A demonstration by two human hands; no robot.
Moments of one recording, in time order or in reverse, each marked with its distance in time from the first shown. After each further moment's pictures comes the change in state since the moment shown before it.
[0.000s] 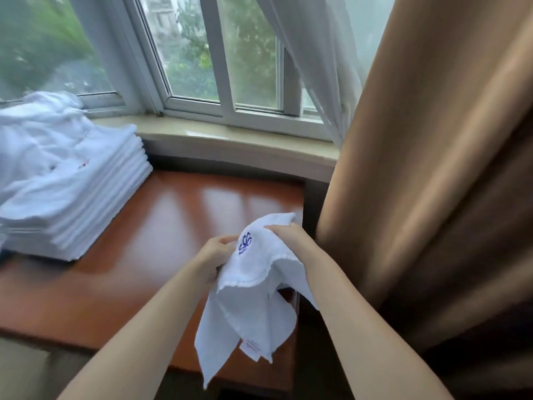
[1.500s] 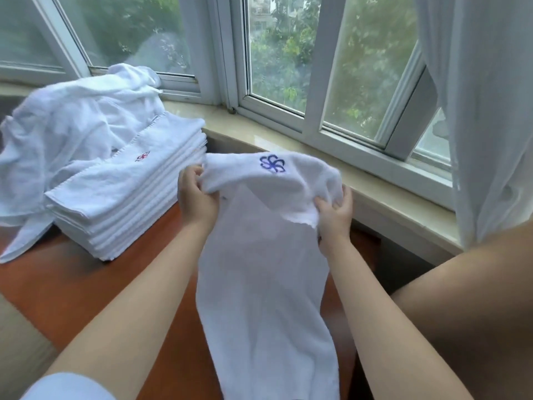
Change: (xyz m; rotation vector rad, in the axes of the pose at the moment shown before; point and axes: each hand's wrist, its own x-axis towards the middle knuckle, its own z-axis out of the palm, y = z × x) left_hand 0.153 0.093 -0.167 0.032 1.028 0.637; right_hand 0.164 -0.136 -0.064 1.035 0.433 -0.462
